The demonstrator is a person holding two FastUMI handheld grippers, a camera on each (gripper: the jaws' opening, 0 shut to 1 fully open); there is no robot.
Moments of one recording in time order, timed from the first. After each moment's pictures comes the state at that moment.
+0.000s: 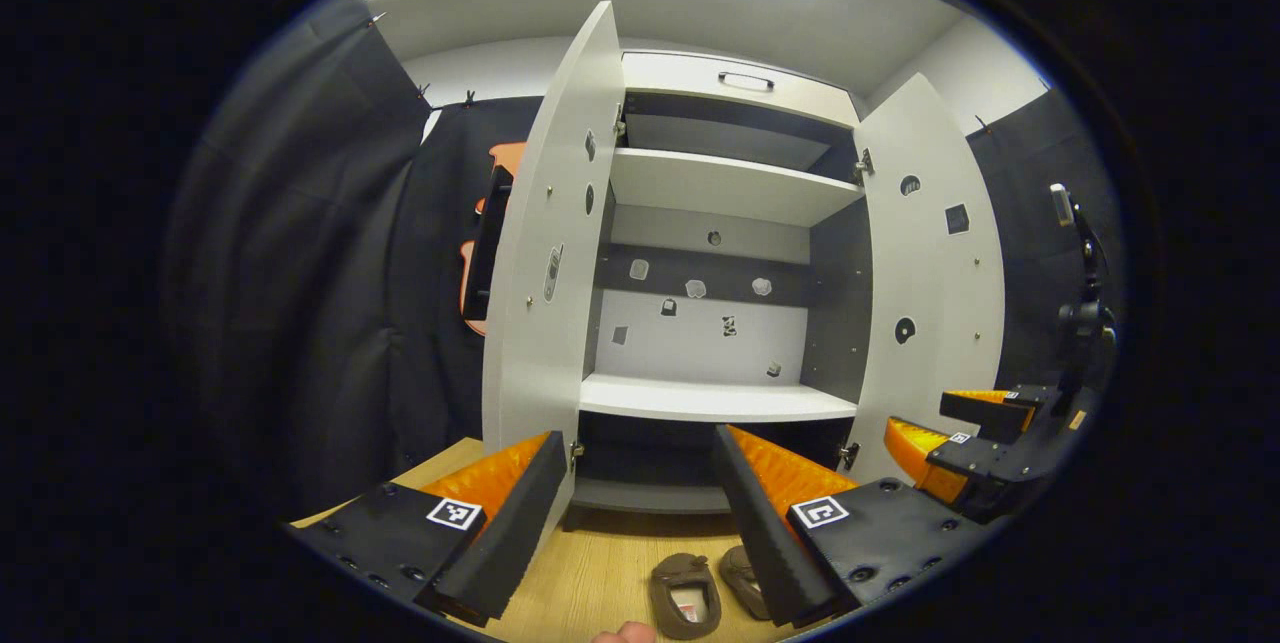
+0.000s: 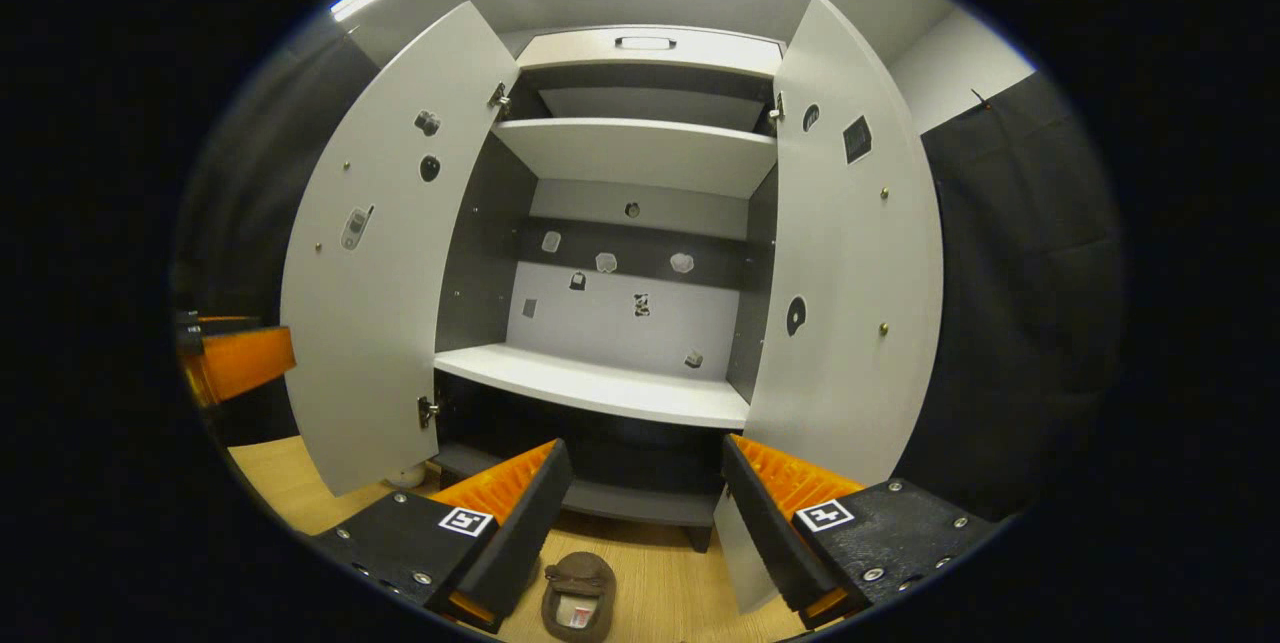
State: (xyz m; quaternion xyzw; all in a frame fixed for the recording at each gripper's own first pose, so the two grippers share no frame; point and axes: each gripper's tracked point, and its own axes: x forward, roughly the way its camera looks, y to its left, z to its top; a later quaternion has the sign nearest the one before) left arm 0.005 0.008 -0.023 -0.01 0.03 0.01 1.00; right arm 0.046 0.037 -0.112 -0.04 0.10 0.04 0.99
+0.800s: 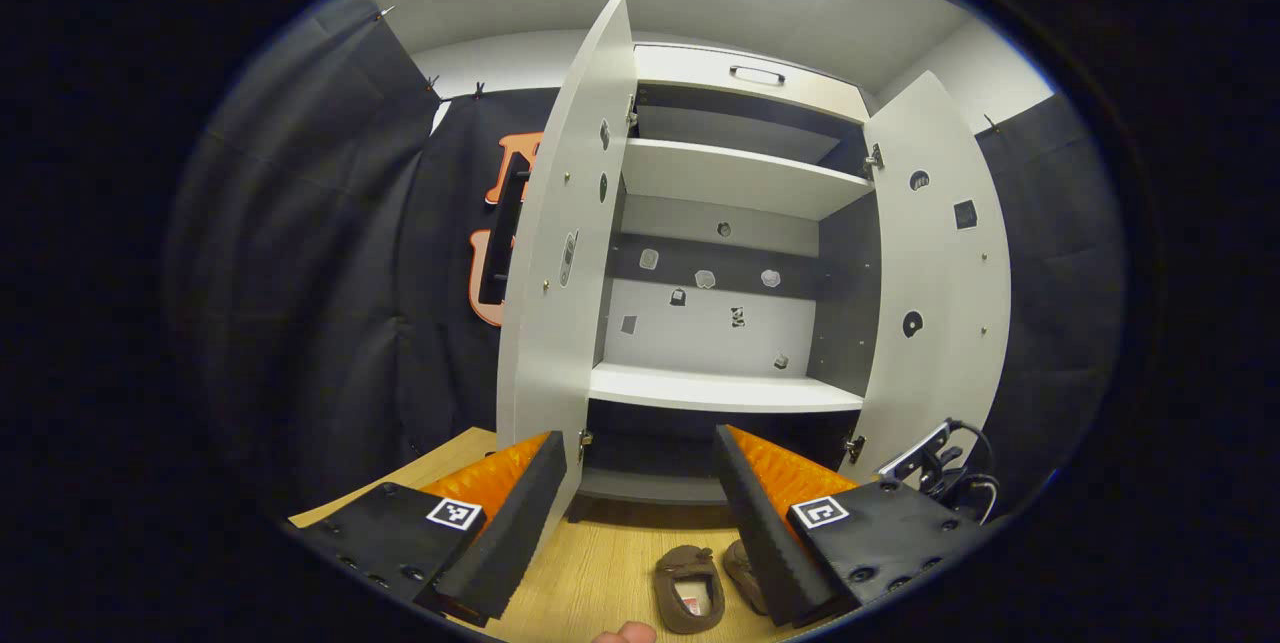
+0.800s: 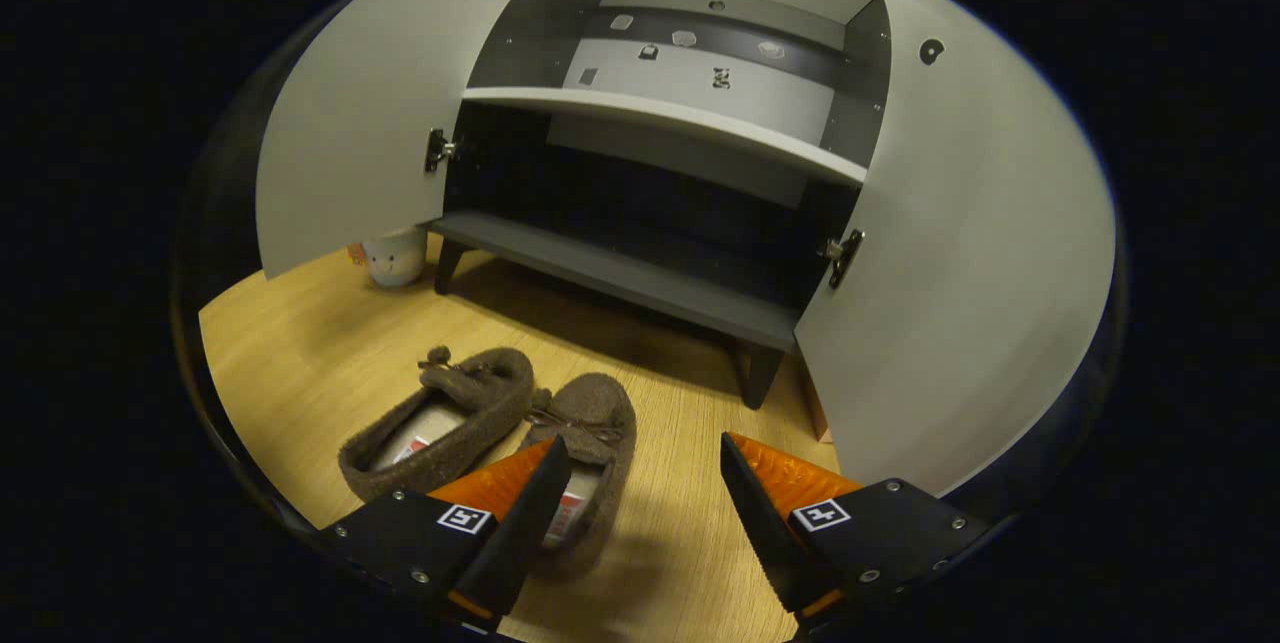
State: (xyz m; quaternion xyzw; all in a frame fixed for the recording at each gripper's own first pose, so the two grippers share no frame) left arm -0.003 0.015 -0.031 -0.02 0.04 0.02 1.00; right arm 0.010 0.043 -0.381 -0.11 0.35 0.10 0.92
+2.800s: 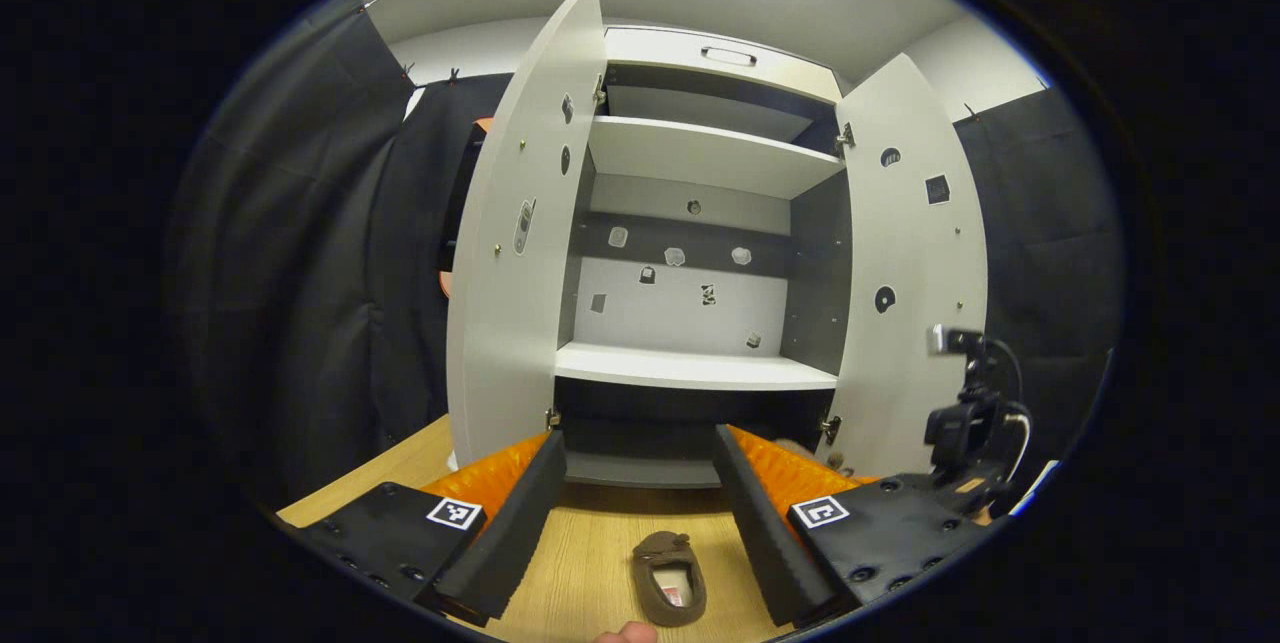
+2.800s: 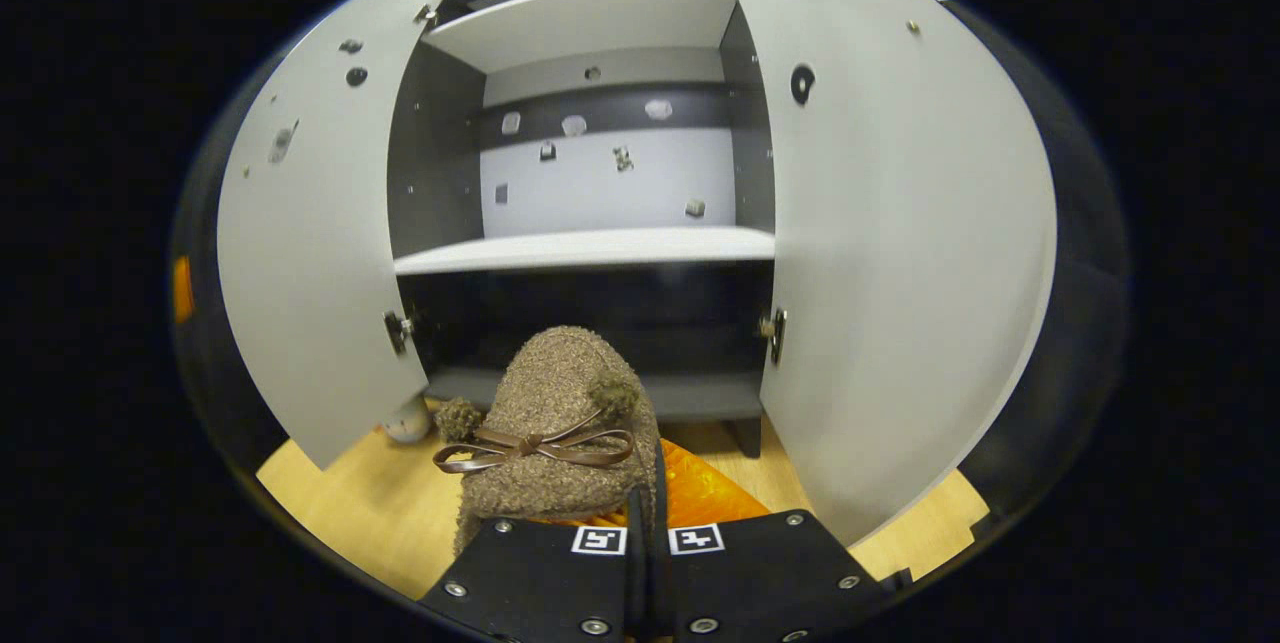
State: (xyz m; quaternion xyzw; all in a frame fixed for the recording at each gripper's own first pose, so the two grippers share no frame) left arm 0.000 -0.017 -0.056 -0.03 0.06 -0.03 1.00; right arm 0.069 0.036 -0.209 0.06 0.23 0.02 0.97
